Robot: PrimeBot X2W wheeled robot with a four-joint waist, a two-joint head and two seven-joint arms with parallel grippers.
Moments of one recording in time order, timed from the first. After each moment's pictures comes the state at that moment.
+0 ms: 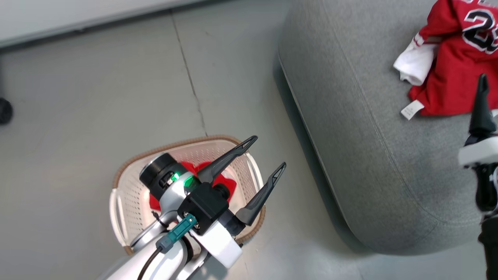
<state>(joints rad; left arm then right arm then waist) -0.45 0.34 -0.78 -0.07 -0.31 0.02 -0.10 -0.55 -0.21 -0.14 0.55 0.33 0.13 -0.26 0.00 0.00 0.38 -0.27</state>
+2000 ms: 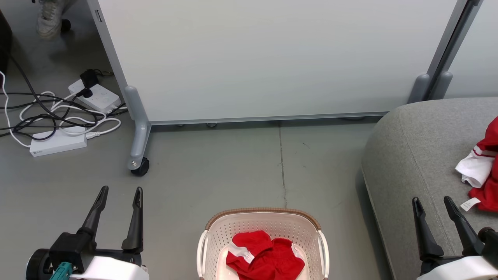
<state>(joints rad) 0.01 0.41 -0.38 -0.02 -0.52 0.29 -0.26 0.13 -0.05 -0.08 -0.07 0.22 0.13 -0.03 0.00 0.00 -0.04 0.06</state>
